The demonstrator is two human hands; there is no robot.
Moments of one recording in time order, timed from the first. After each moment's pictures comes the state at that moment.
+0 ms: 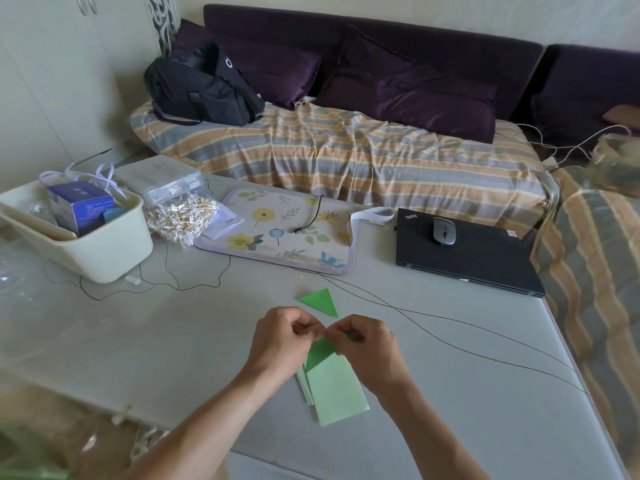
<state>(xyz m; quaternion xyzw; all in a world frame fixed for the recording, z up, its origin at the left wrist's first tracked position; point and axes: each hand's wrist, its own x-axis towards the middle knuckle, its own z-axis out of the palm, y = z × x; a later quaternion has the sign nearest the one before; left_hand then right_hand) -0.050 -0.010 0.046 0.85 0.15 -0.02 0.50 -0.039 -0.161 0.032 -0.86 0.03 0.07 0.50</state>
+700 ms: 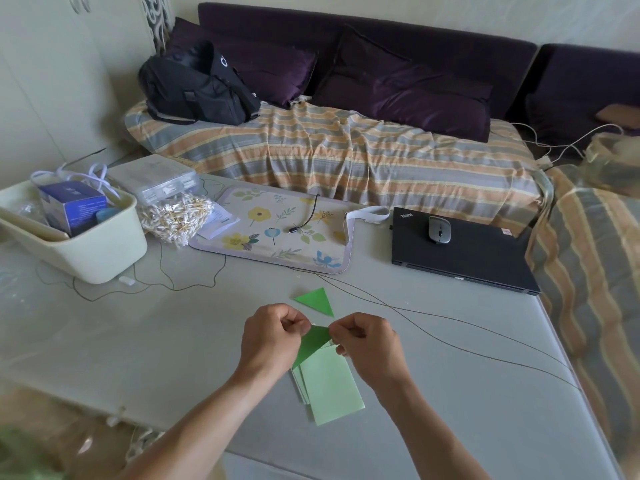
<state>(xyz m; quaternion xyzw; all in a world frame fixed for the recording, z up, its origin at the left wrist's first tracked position) -0.047 -0.007 0.042 0.86 0.18 0.01 0.47 -0.039 -0.165 0.036 -0.85 0.07 0.07 0.52</state>
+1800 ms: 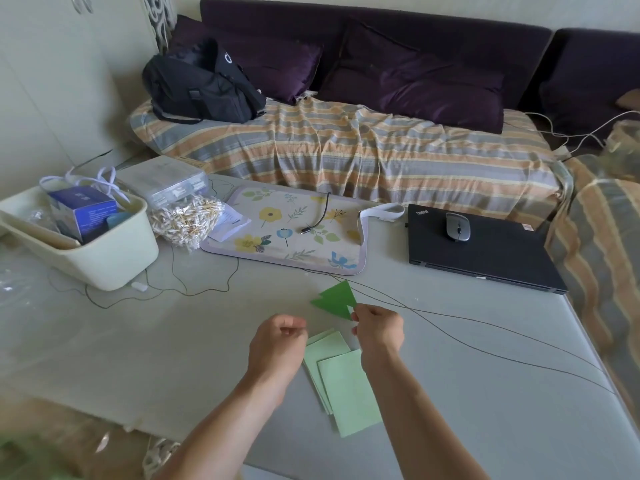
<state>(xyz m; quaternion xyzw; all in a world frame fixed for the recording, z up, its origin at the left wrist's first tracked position) -0.033 0.016 0.006 0.76 0.29 -0.03 0.59 0.027 -0.128 -0.015 -0.73 0.33 0.01 0.59</state>
